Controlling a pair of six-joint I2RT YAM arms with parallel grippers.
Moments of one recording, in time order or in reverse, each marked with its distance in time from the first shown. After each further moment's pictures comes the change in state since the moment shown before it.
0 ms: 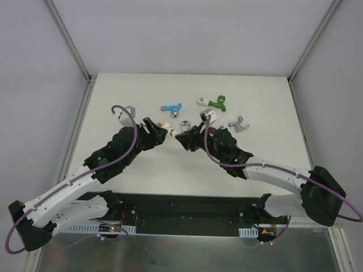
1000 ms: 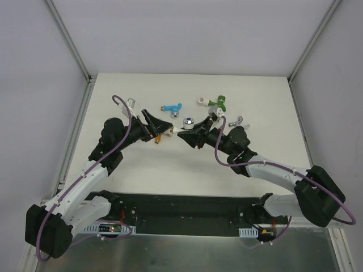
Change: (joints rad) left arm 0.427 0.066 -0.169 0.449 0.810 -0.092; right arm -0.161 0.019 -0.100 0.364 -0.400 -0.038
